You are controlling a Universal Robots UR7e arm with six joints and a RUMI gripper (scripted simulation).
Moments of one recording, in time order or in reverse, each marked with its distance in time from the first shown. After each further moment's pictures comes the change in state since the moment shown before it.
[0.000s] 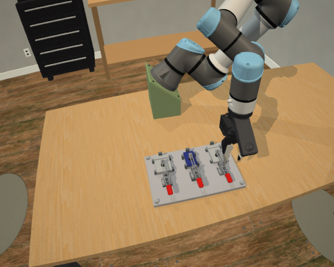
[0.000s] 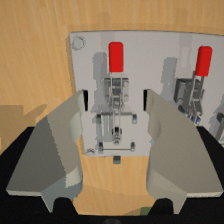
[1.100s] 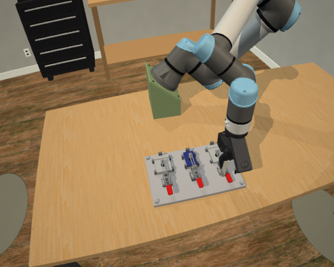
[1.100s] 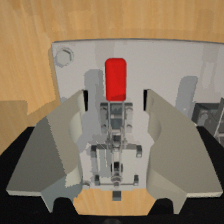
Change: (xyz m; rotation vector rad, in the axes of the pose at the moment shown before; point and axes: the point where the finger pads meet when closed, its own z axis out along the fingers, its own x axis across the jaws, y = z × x) arm 0.000 0.000 0.076 0.000 0.000 0.000
